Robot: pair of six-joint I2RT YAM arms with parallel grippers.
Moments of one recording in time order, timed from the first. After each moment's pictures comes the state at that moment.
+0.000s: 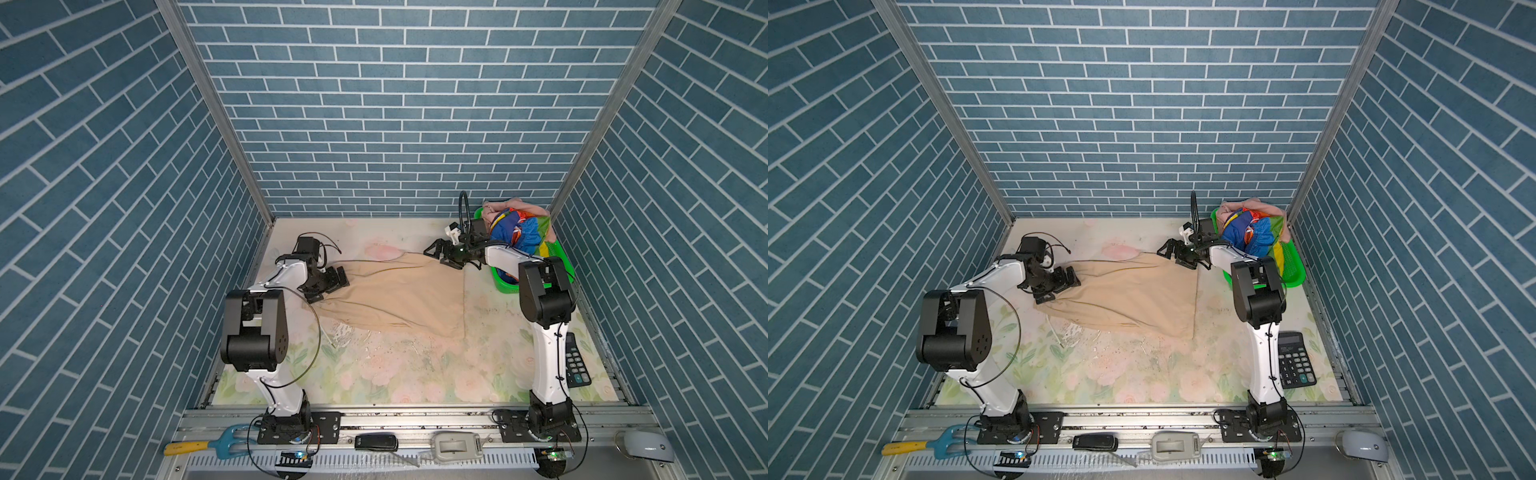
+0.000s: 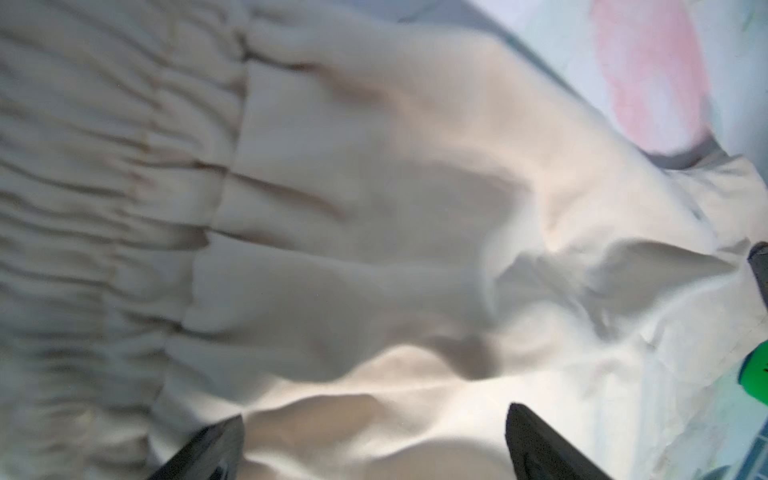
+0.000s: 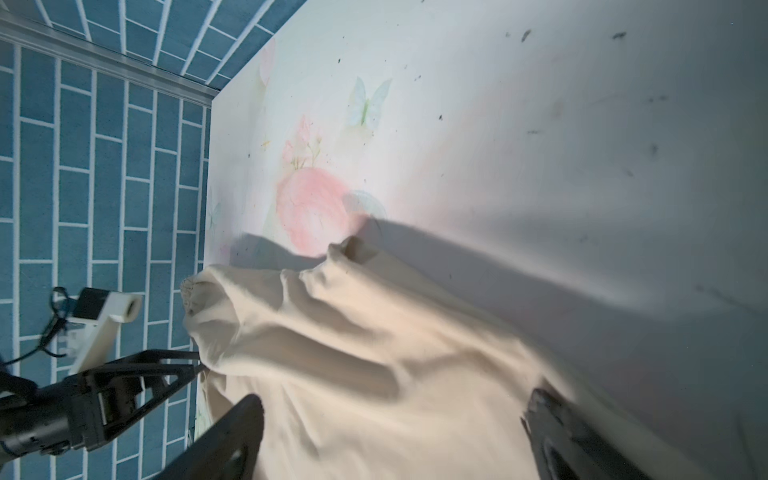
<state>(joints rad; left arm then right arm) -0.05 1.72 1.20 -0.68 0.23 -0.39 0.33 2.16 1.56 -0.25 -0.66 0.48</state>
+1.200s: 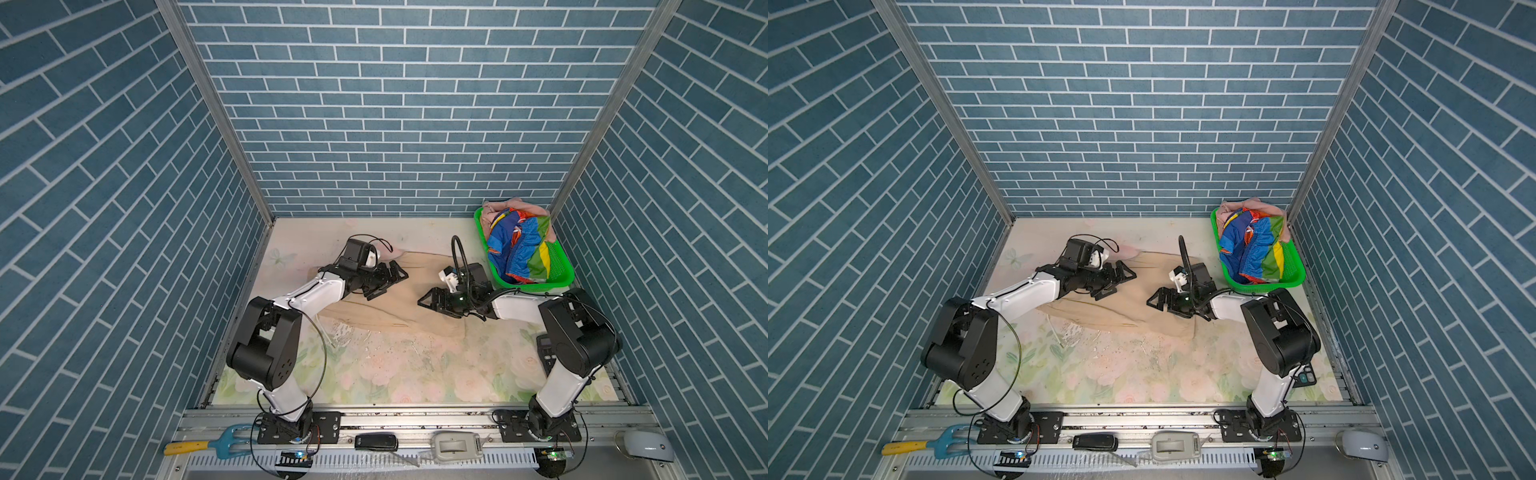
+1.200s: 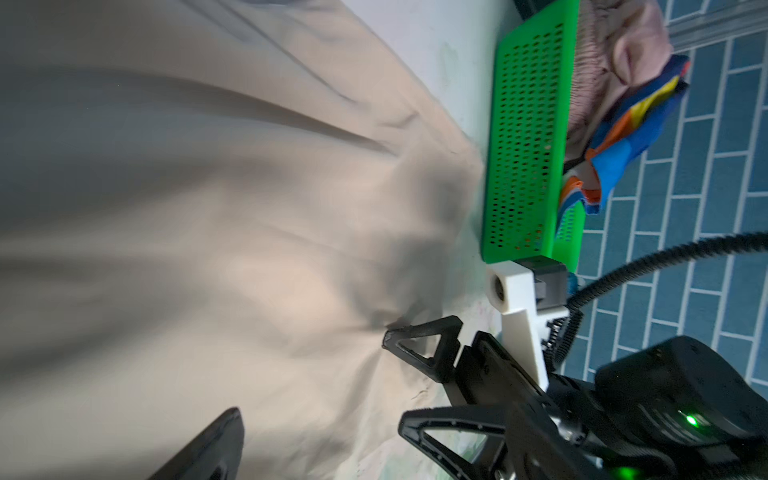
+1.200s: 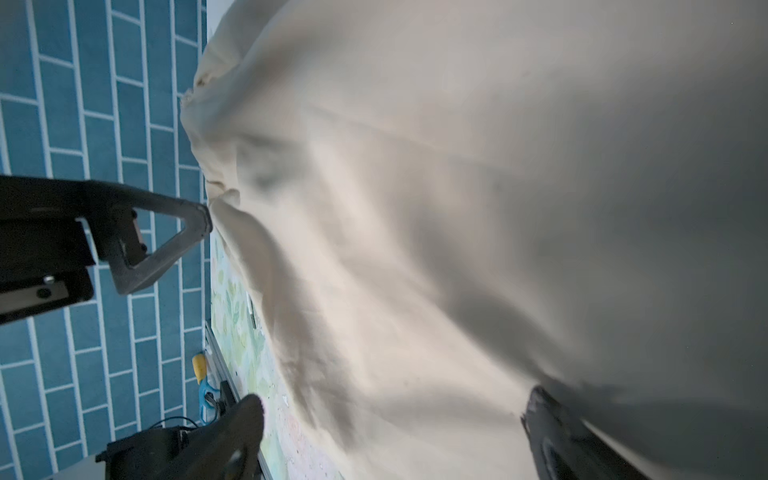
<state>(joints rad) -0.43 1.70 1.10 -0.20 0.55 -0.84 0.48 1.75 0.83 0.08 -0.65 0.64</state>
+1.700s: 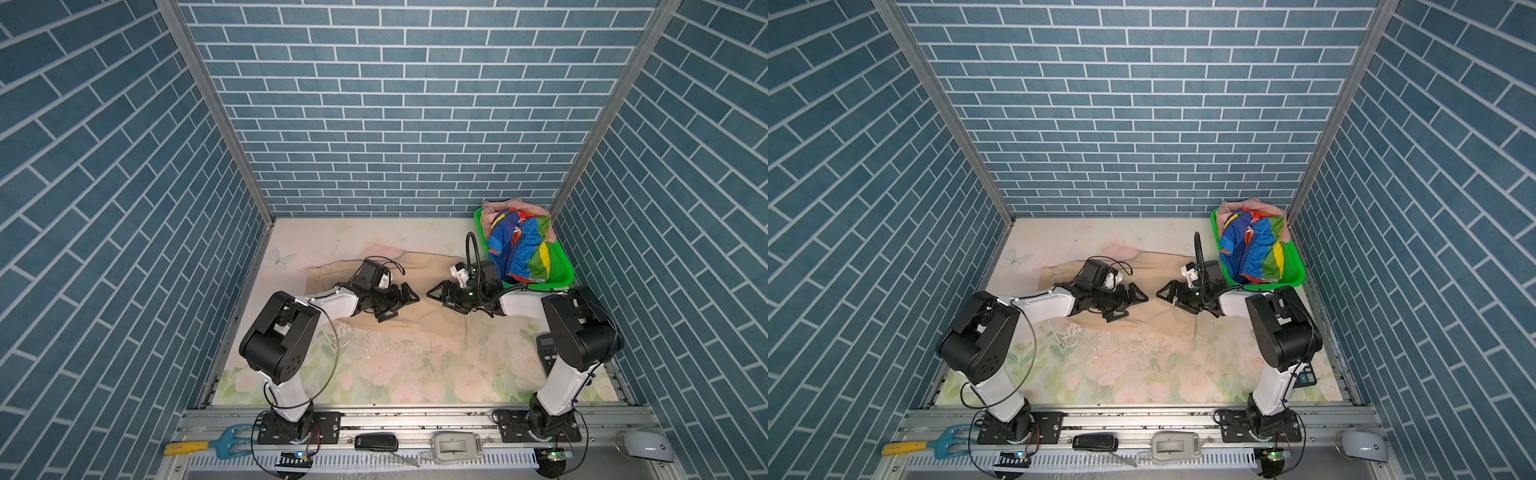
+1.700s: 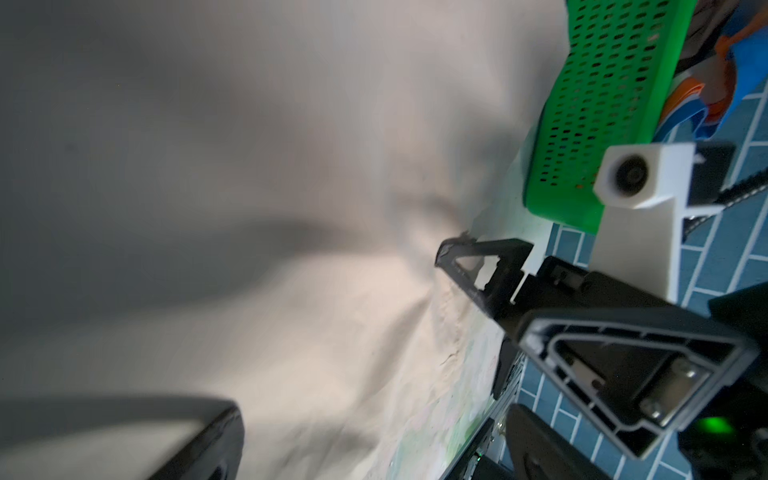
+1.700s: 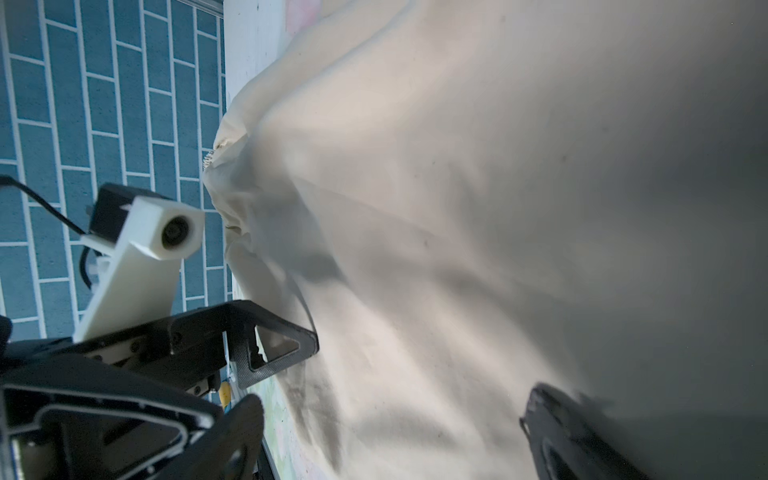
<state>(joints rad) -0.51 1.71 0.90 -0.09 0.57 -0.90 0.39 1.79 0.84 0.12 -0.70 0.65</state>
